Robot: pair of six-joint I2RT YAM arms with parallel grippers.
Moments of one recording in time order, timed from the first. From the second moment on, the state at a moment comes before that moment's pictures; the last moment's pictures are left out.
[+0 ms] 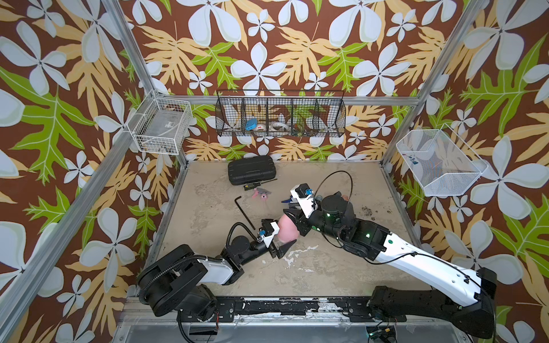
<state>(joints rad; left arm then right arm) -0.78 1.43 0.22 1.29 0.25 0.01 0.95 1.20 1.13 -0.28 0.08 0.10</state>
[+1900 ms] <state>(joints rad) -0.78 0.41 0.00 0.64 -0.49 -0.25 0.71 2.55 2.20 -0.51 0.01 0.22</state>
